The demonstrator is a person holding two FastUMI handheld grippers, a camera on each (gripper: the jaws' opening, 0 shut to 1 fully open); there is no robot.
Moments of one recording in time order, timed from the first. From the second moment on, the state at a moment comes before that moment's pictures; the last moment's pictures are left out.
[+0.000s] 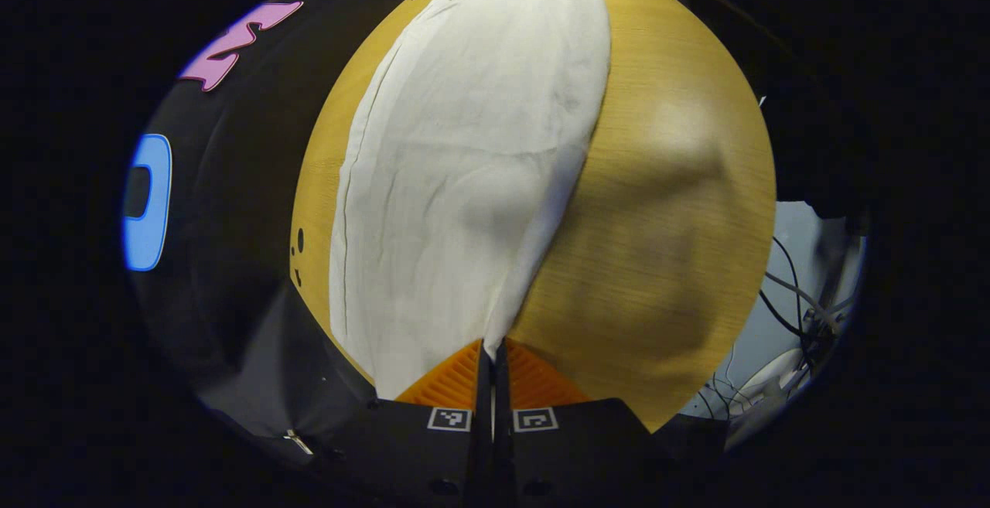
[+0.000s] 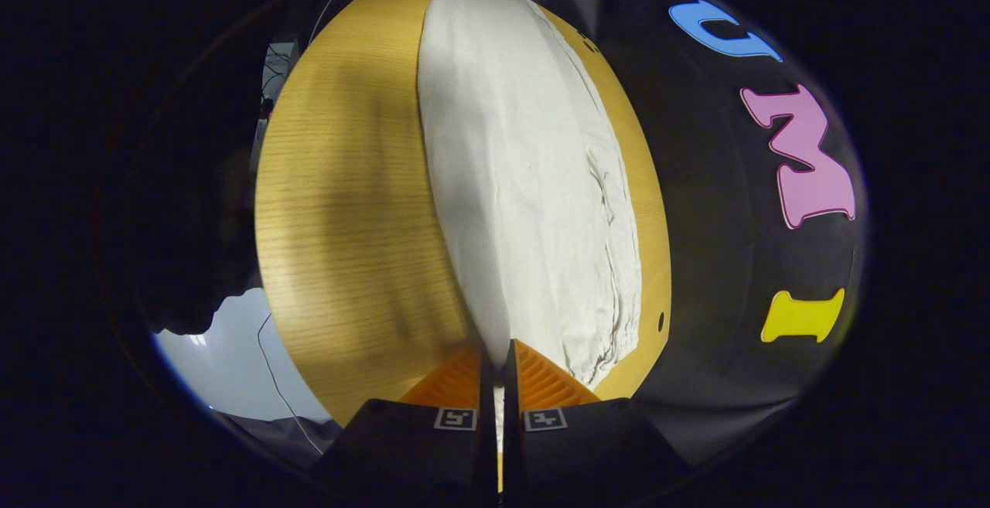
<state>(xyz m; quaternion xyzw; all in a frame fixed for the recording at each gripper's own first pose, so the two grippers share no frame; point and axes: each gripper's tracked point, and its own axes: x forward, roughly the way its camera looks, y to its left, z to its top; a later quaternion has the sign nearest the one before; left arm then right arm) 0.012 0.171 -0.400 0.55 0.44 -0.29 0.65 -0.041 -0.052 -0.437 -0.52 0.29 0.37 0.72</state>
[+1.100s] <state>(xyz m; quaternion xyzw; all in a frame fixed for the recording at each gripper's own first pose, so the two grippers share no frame) 0.143 0.174 -0.294 0.54 0.35 -0.23 0.73 0.085 -0.066 -0.315 -0.51 0.20 0.27 0.79</state>
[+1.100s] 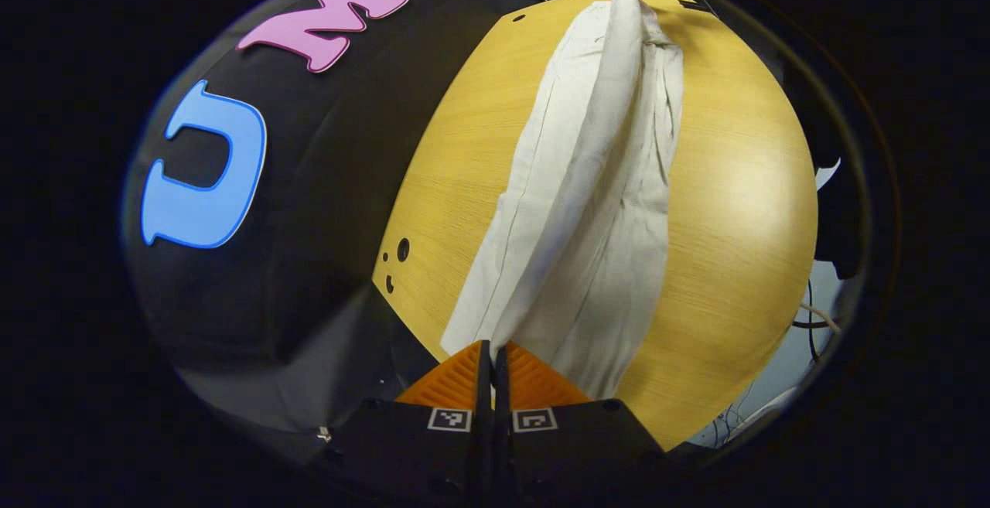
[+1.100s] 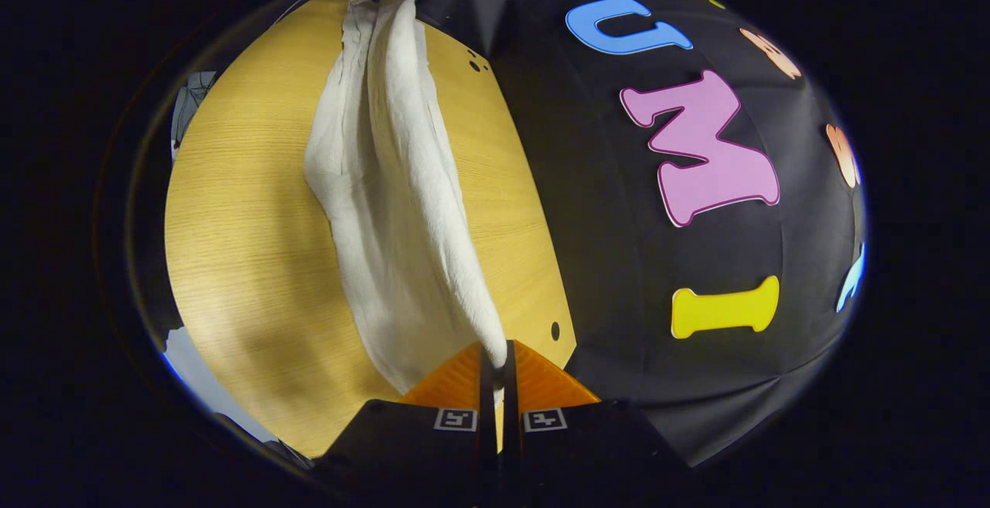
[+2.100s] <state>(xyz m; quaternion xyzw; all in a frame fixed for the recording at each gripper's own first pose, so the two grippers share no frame) 0.258 0.191 -0.377 0.64 0.37 -0.25 0.63 0.193 -0.054 -0.422 -0.55 0.24 0.27 0.75</state>
